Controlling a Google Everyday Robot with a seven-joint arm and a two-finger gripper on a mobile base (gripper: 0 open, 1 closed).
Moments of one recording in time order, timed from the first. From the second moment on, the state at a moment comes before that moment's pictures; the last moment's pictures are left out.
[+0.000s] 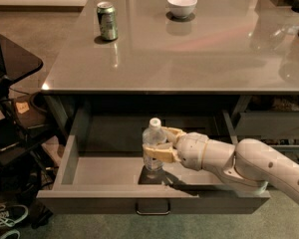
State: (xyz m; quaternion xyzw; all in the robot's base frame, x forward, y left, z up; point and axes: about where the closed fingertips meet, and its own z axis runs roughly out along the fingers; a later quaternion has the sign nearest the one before) arm 0.504 -0.026 0.728 -0.37 0.67 0.35 0.54
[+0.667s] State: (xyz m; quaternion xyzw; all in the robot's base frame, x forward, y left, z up) arm 0.504 -0.026 0.728 -0.37 0.67 0.35 0.54
